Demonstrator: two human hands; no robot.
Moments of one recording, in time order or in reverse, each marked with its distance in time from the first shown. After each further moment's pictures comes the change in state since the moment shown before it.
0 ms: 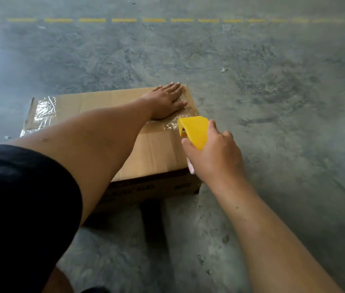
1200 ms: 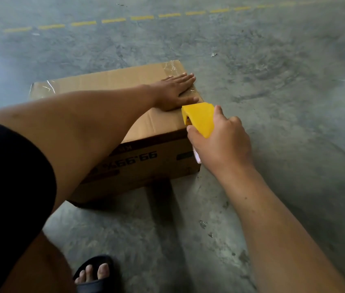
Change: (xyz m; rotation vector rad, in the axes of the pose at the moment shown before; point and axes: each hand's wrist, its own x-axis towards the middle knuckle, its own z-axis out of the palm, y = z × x) left_hand -0.057 0.084 0.023 0.125 -0.029 0.238; right_hand -0.092 0.059 0.006 0.071 0.088 0.018
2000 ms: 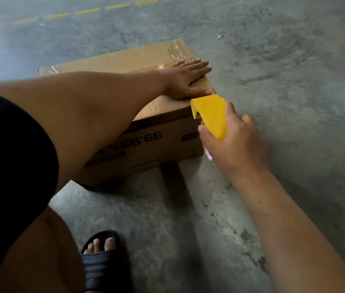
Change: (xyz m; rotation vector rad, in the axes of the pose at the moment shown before) left_hand -0.014 0.045 0.003 0.047 -0.009 0.086; right_hand -0.046 0.045 0.001 0.024 0.004 -0.056
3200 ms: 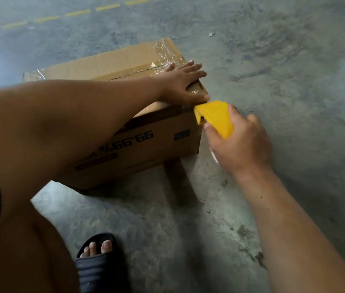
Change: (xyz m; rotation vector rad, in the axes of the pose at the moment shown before) left_hand -0.010 0.036 -0.002 -0.130 0.022 -0.081; right_hand 0.000 0.023 0.000 -0.001 0.134 0.062
